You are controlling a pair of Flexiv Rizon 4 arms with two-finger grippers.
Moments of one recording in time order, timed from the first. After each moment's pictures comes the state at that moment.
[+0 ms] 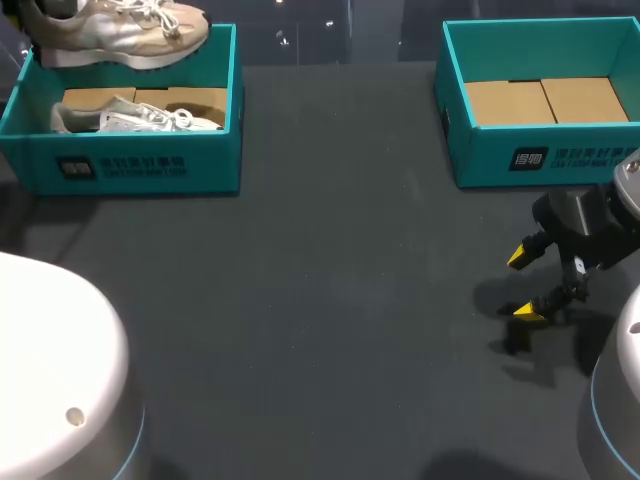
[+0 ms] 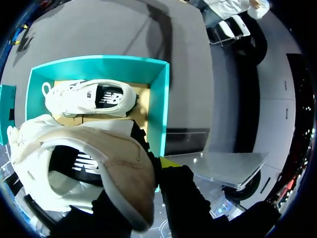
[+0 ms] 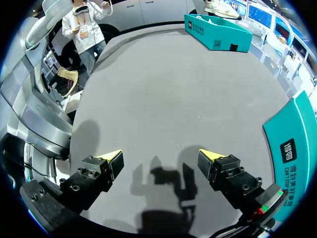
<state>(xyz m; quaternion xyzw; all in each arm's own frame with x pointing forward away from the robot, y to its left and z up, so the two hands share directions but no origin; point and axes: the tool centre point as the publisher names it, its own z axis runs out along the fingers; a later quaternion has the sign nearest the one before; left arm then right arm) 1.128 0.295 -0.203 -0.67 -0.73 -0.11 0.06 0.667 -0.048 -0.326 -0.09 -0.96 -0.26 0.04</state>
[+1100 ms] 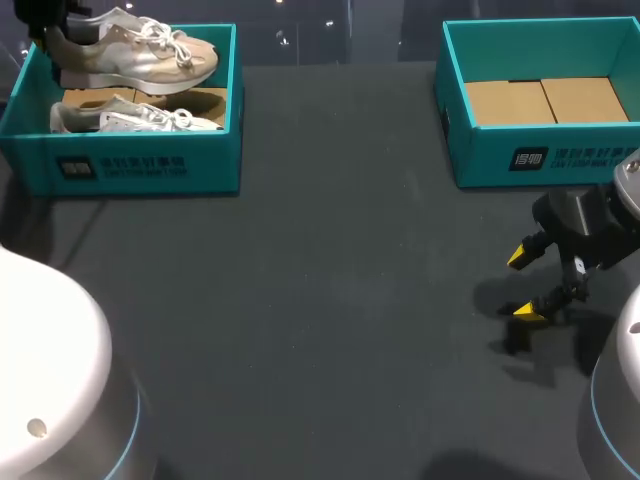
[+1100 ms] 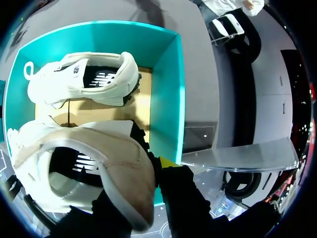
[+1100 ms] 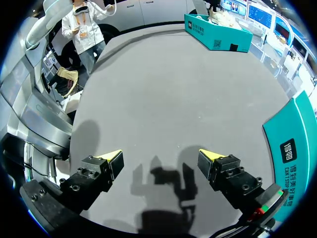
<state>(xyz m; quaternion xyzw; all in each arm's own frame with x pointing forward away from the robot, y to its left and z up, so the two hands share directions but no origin) 1.165 0.294 -0.270 -0.68 -0.72 -0.12 0.09 0.667 -0.048 -0.326 -0.09 -0.96 -0.26 0.04</state>
